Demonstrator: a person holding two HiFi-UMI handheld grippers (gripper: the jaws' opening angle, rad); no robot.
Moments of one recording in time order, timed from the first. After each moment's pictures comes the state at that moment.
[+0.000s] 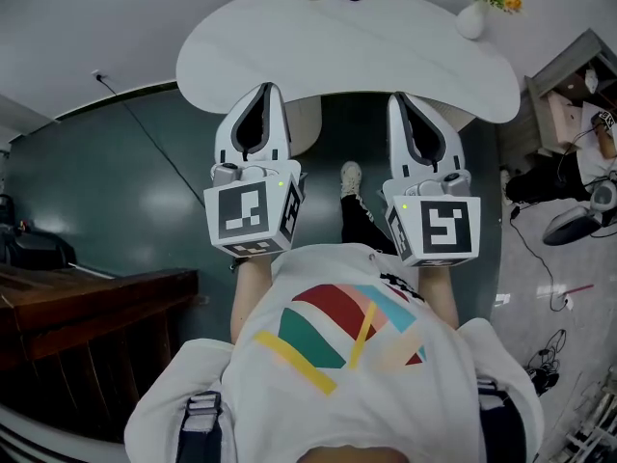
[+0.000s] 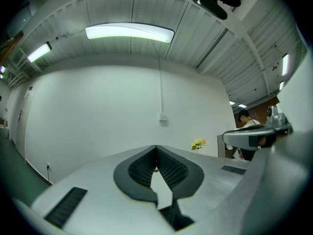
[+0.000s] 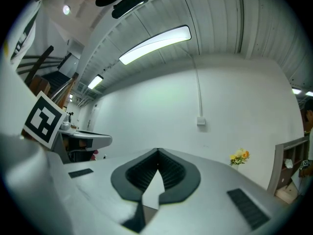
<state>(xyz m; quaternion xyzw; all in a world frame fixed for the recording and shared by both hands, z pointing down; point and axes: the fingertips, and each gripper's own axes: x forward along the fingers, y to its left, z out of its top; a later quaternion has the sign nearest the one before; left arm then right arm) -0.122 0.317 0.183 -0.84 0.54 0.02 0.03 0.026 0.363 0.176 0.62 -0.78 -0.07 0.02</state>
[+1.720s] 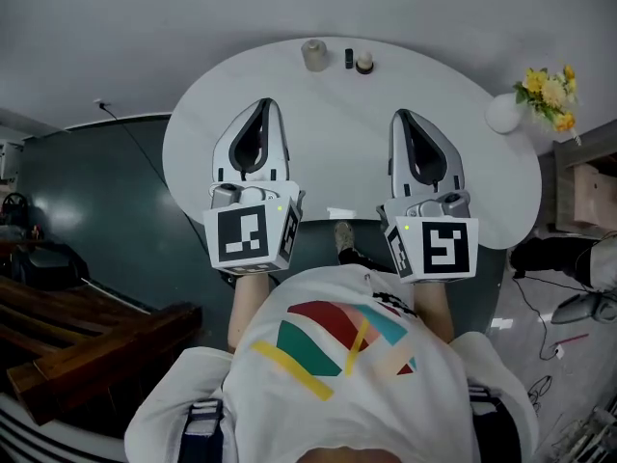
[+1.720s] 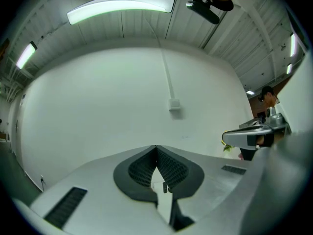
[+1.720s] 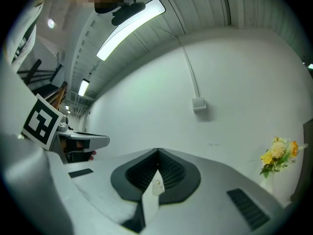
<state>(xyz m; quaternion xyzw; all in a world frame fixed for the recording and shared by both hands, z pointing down) -0.029 0.018 0.164 -0.82 0.58 -0.02 0.05 0.126 0.049 0.170 0.59 -0.81 -0.03 -0.02</state>
